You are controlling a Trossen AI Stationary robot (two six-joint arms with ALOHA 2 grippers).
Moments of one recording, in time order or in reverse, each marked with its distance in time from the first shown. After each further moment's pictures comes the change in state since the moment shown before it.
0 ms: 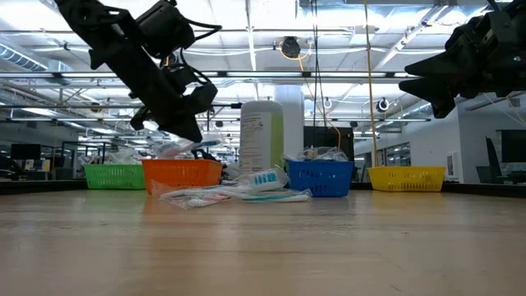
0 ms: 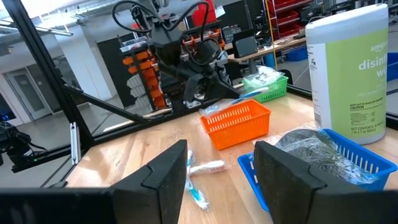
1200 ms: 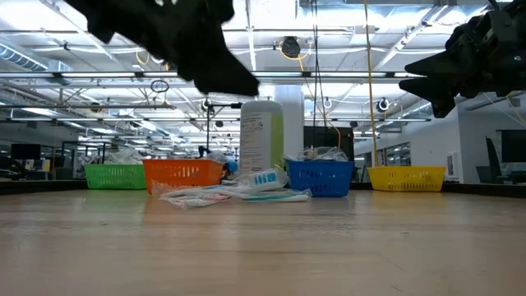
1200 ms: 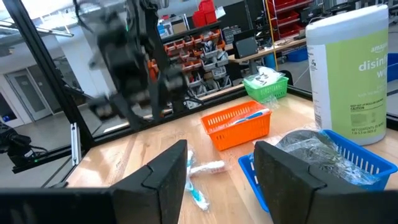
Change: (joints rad) left arm -0.282 0.102 0.149 0.242 0.467 0.615; right arm 0.000 0.000 0.000 0.001 0.000 0.000
